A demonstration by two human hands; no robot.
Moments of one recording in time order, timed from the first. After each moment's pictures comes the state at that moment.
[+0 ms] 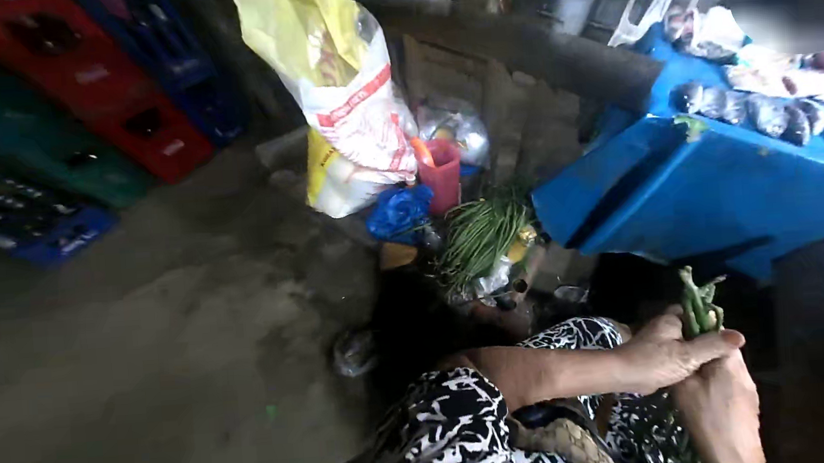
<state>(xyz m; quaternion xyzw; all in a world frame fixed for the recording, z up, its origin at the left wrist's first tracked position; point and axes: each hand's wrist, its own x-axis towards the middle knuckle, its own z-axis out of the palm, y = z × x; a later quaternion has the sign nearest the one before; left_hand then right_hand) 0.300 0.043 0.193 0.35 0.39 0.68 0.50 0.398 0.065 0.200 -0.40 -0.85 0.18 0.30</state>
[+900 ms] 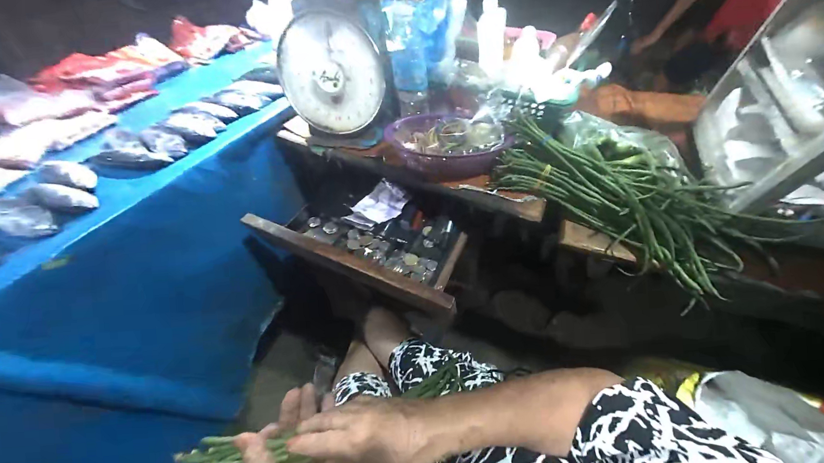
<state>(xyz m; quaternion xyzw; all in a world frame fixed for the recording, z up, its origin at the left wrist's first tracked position) 0.293 0.075 0.163 0.25 0.44 0.65 0.57 0.429 0.068 0.159 -0.29 -0.83 0.26 0.41</state>
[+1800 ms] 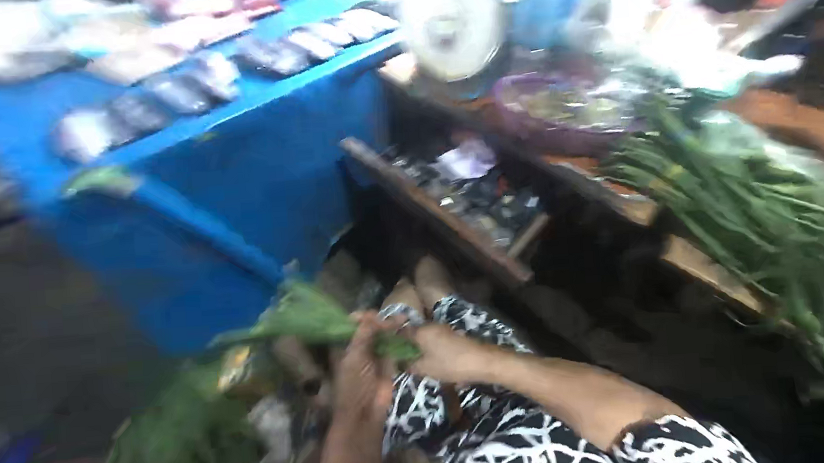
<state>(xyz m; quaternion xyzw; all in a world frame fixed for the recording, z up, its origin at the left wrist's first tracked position) 0.304 0.072 0.175 0.26 0.42 0.63 0.60 0.439 0.088 0.170 -0.44 -0.72 0.51 0.17</state>
